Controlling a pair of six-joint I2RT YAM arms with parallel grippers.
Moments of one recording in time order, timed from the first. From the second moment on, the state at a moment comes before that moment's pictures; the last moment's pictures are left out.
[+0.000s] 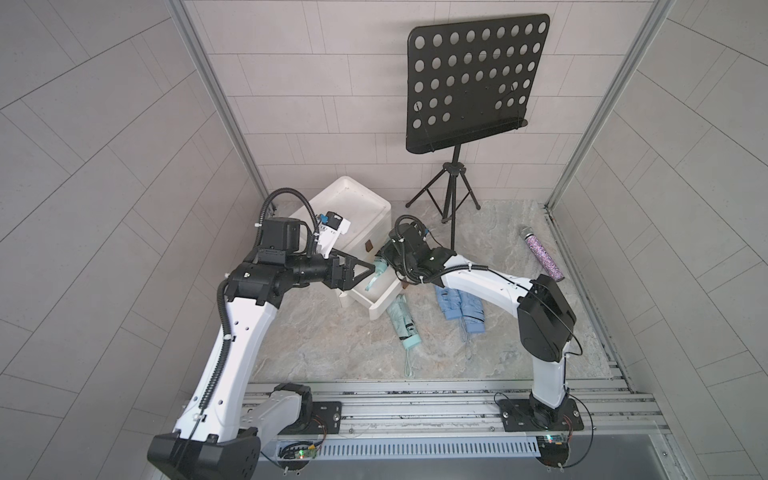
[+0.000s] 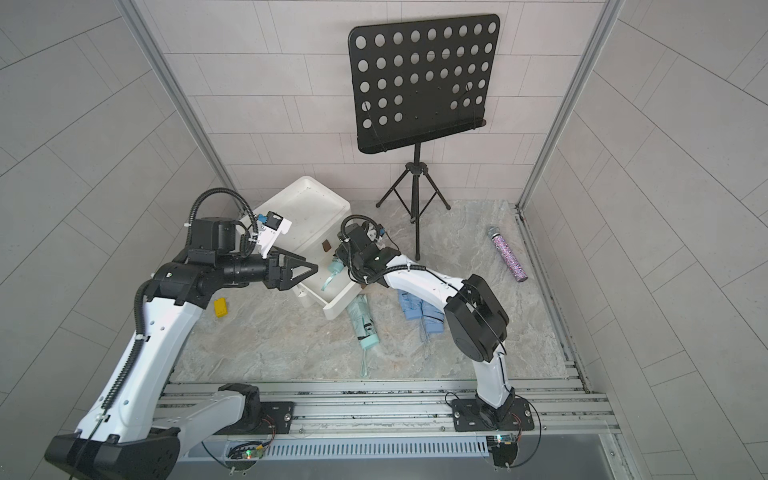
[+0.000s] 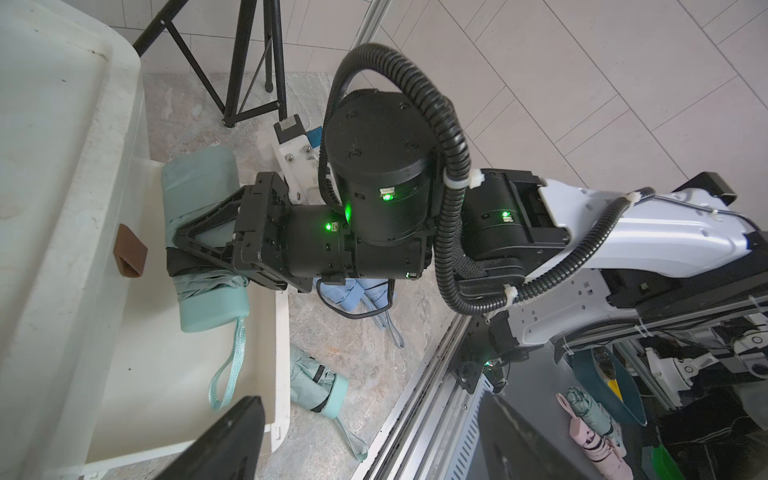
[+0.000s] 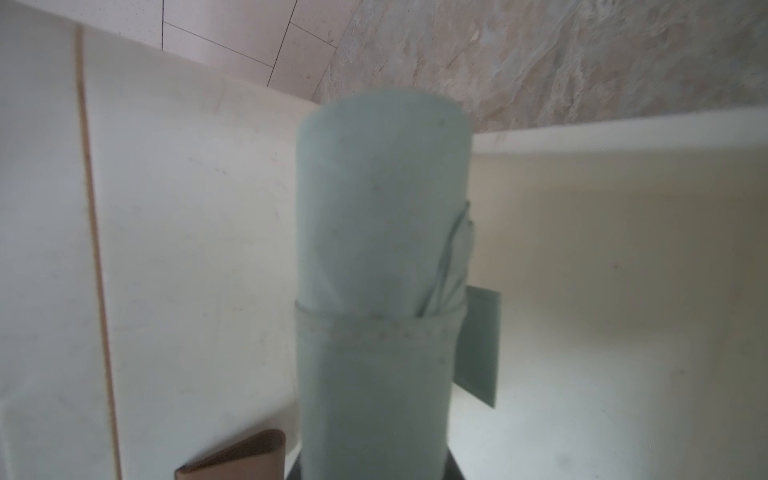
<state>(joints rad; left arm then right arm) -0.11 1.09 1.30 -0.92 0.90 -0.02 0.77 1.94 1.58 -0.26 0.16 1.40</state>
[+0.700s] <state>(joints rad) -0.03 1.06 1.29 -0.90 0.98 -0.06 0.78 2.03 1.69 -0.31 0.14 1.40</state>
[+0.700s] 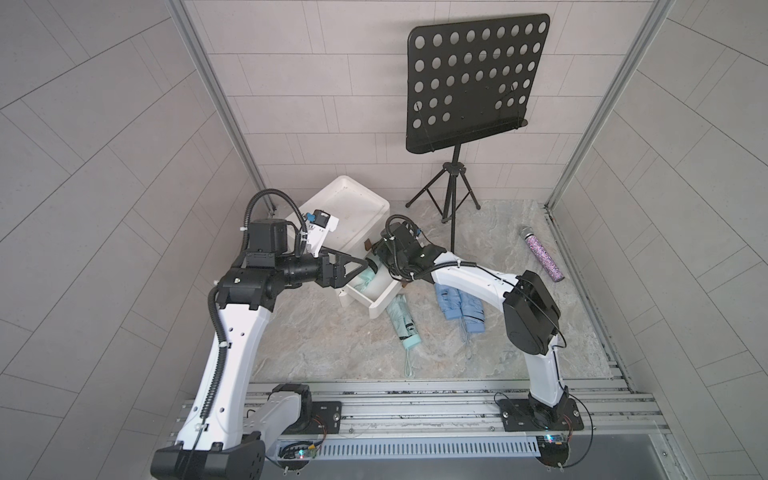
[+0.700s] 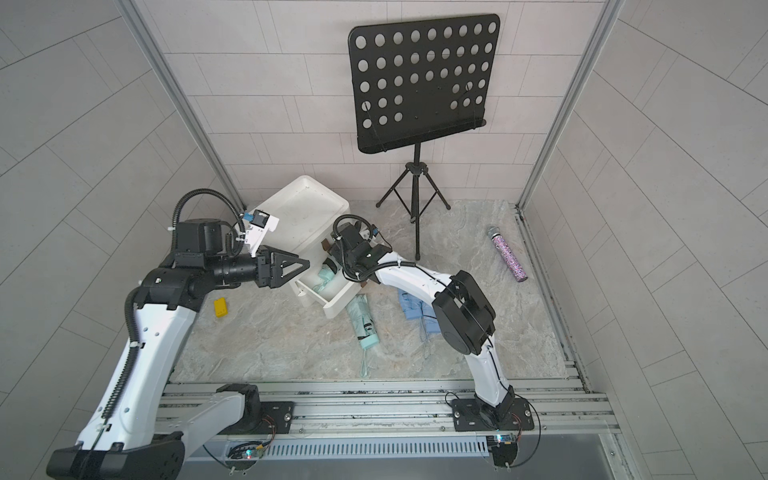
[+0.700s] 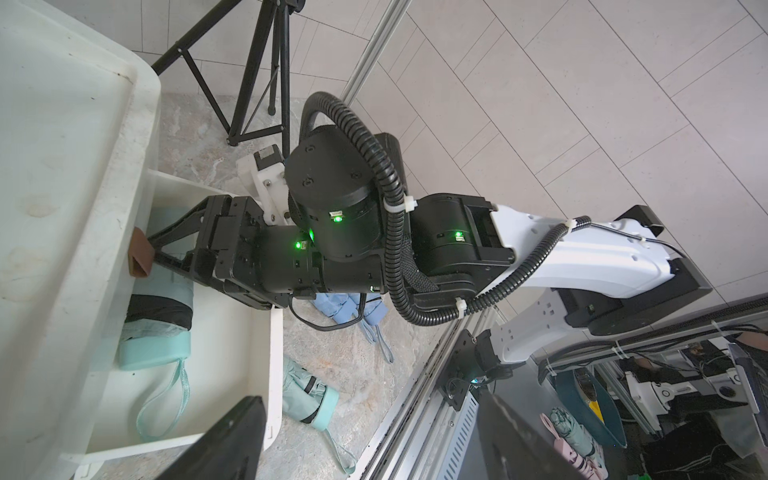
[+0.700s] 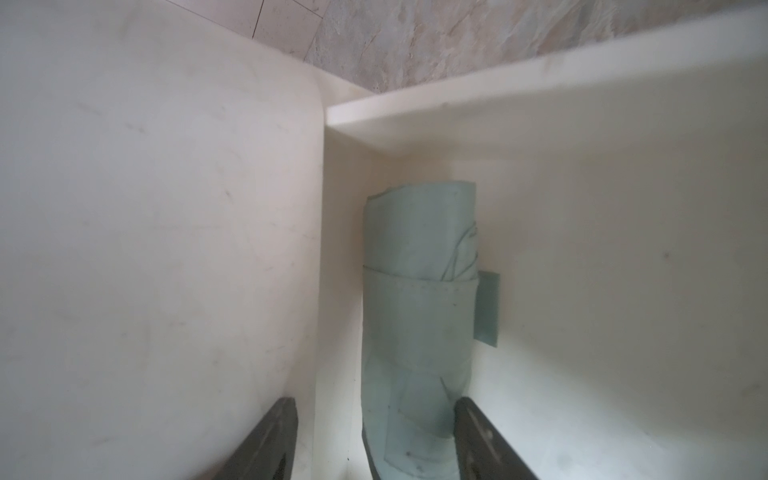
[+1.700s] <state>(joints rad) 0.03 1.09 1.35 -1.27 0.97 0.21 0.86 1.62 1.53 -0.62 0.08 0.70</state>
